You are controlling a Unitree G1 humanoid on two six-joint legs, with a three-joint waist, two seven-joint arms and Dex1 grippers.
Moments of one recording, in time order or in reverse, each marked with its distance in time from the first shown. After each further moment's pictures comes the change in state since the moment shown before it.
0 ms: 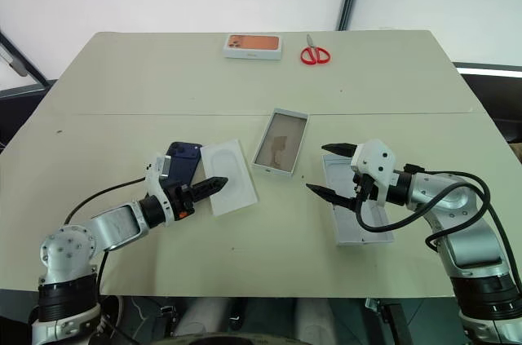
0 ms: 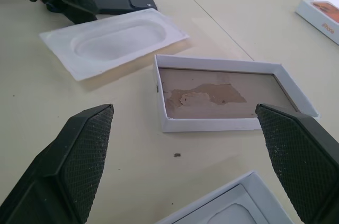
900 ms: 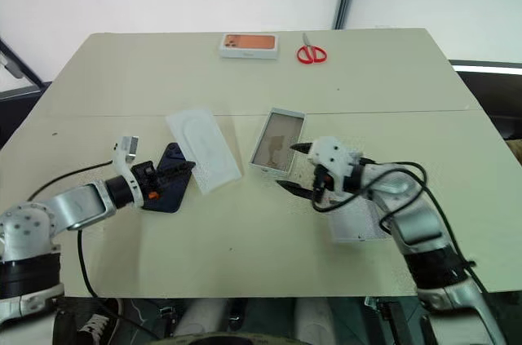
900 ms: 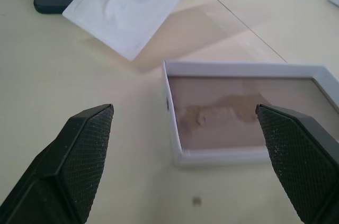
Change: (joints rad) left arm -0.142 0.273 0.059 0.172 -0.202 0.013 -0.020; right arm -0.264 0.185 0.276 0.184 -0.160 0.073 -0.085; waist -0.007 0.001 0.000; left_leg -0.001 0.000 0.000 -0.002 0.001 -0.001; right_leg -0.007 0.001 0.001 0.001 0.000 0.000
